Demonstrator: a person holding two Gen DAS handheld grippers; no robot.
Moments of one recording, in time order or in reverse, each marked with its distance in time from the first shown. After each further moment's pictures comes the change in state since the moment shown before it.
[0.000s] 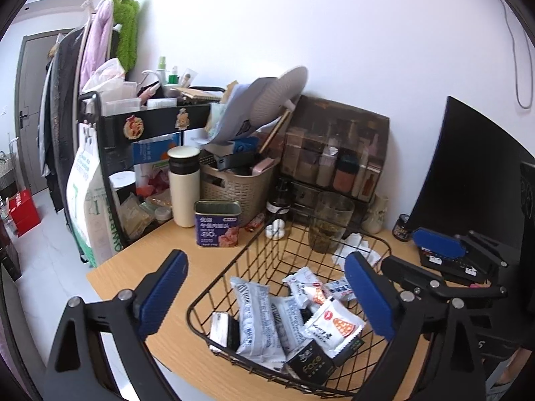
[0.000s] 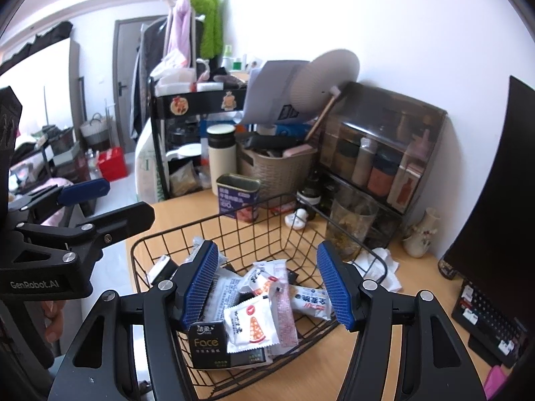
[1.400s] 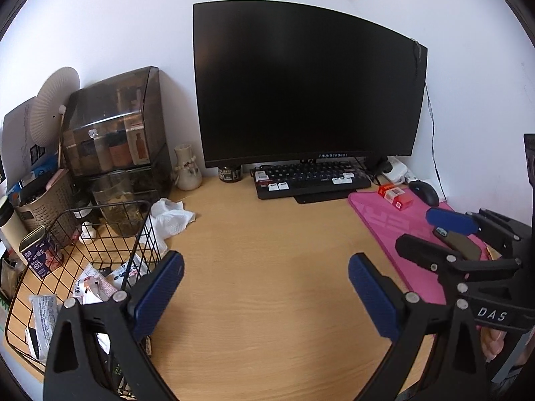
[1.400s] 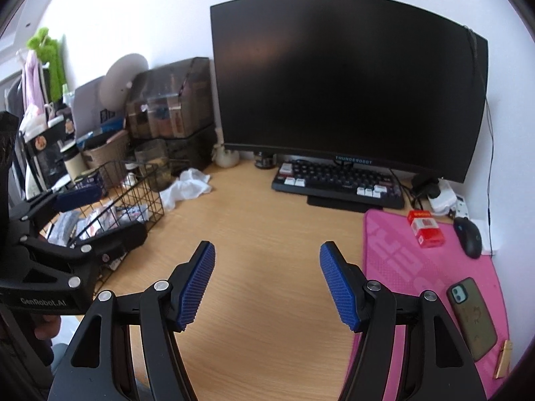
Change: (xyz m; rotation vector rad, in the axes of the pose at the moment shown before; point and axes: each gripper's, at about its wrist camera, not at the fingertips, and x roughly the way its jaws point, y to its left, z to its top) left arm 0.001 -0.243 -0.079 0.431 0.146 -0.465; right arm -0.185 -0.152 -0.174 0.438 0.068 -0.486
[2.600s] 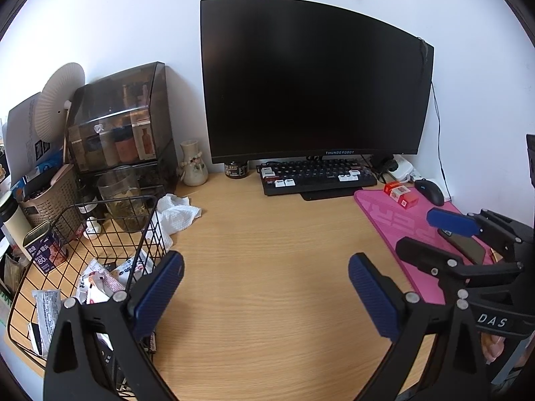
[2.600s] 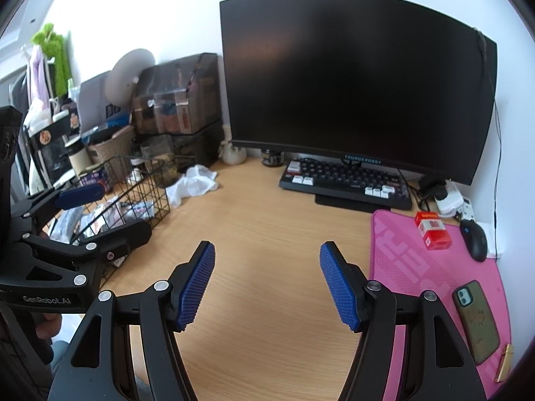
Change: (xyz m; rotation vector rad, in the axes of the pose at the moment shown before) left arm 0.001 0.004 -0.002 -0.012 0.012 0.020; right arm 0.004 0.009 0.000 -0.017 0.008 0.021
